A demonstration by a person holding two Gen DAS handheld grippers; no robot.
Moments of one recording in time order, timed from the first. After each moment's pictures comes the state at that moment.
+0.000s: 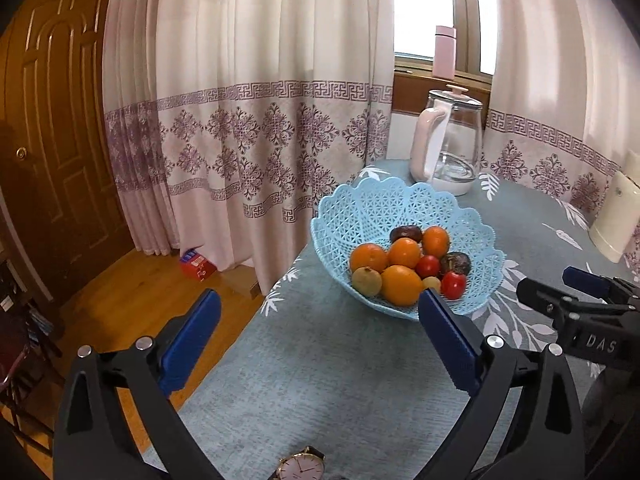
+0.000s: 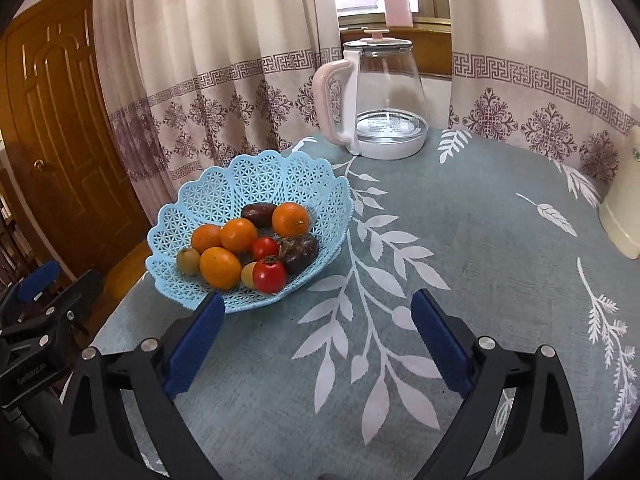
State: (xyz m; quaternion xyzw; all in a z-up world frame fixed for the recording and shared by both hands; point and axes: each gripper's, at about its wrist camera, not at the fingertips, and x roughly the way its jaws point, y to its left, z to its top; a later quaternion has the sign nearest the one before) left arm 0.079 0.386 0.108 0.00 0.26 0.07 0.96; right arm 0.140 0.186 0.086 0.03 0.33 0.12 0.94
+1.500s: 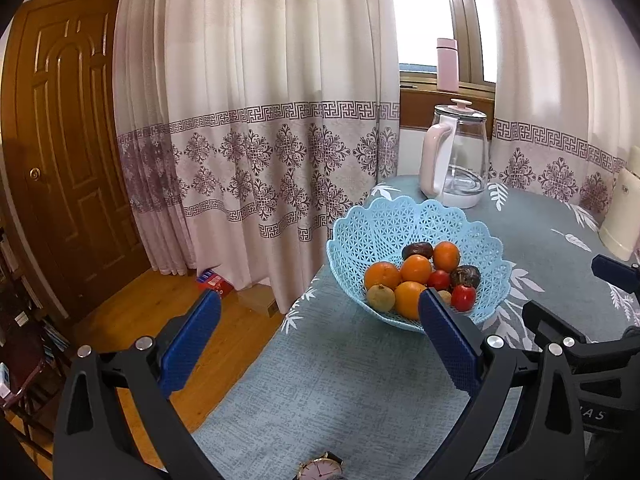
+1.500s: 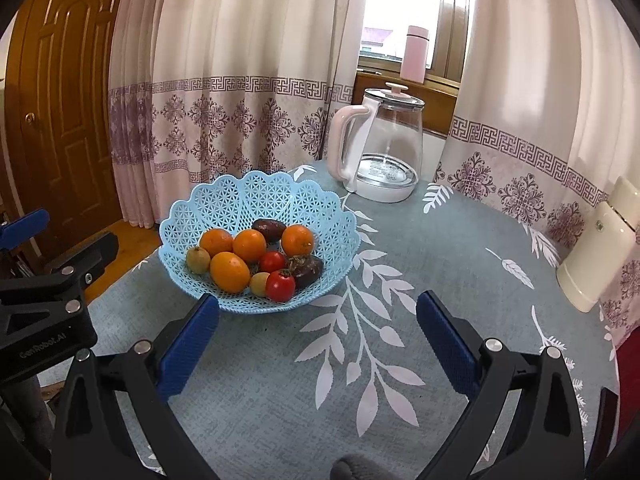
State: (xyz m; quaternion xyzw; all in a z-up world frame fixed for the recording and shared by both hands) left arm 0.073 0.386 0.119 0.02 0.23 0.10 0.97; right arm 0.100 0.225 0.108 -0.08 0.27 0.08 0.96
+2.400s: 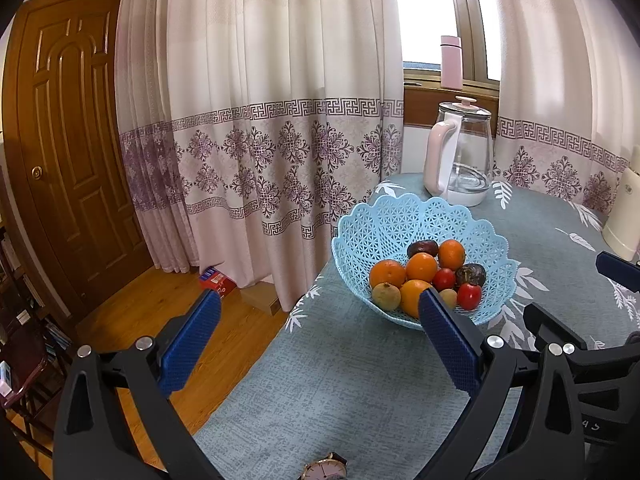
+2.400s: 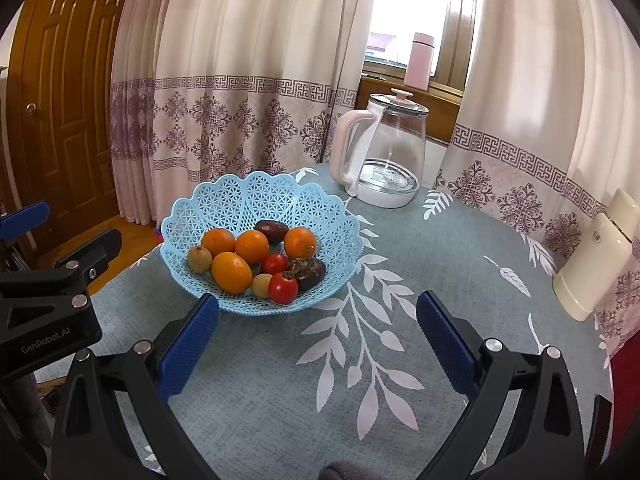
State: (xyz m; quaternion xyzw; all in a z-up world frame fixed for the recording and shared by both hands) left arm 0.075 0.390 0.117 0.02 0.24 0.10 0.97; right arm 0.099 0.231 0.107 -0.09 0.26 0.07 0.96
